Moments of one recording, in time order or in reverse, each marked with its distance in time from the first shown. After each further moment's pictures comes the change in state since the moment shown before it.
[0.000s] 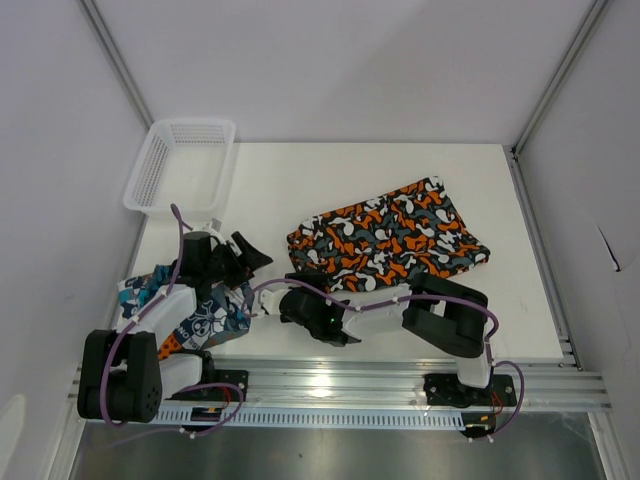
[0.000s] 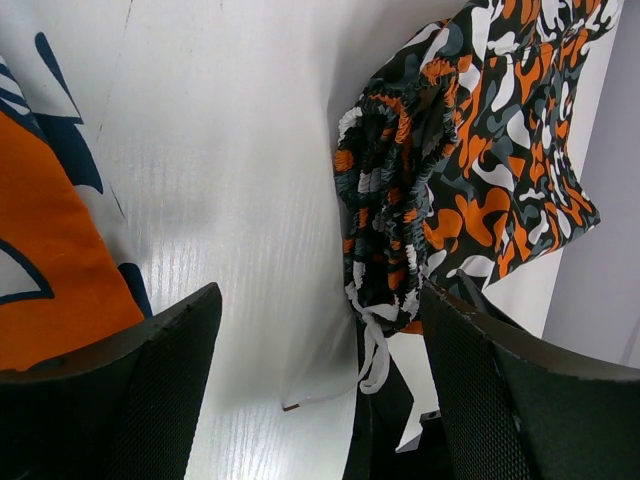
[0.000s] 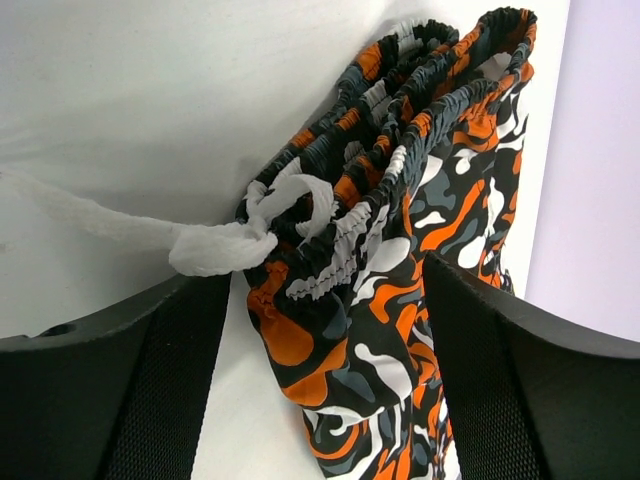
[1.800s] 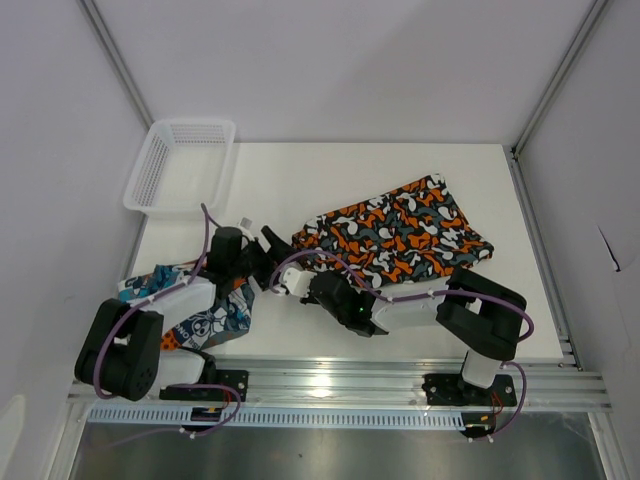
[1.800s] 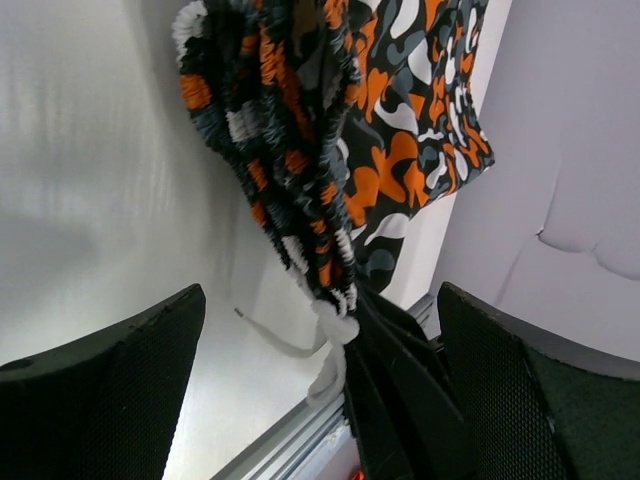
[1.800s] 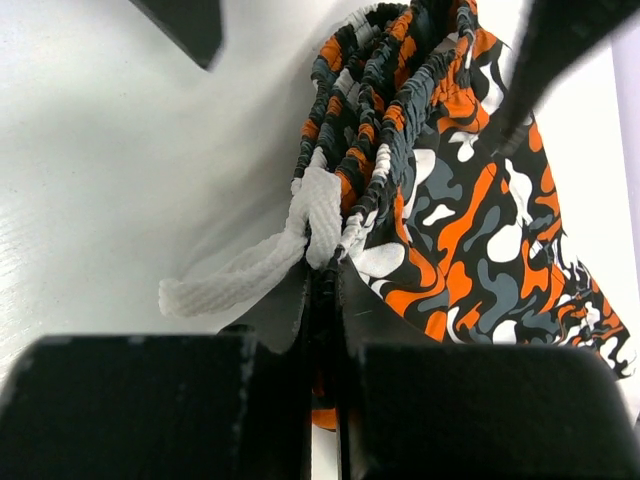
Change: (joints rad) left arm -0.249 0.121 0.031 0.175 0.029 -0.342; right arm -0.117 -0.189 -0.183 0.157 -0.203 0.138
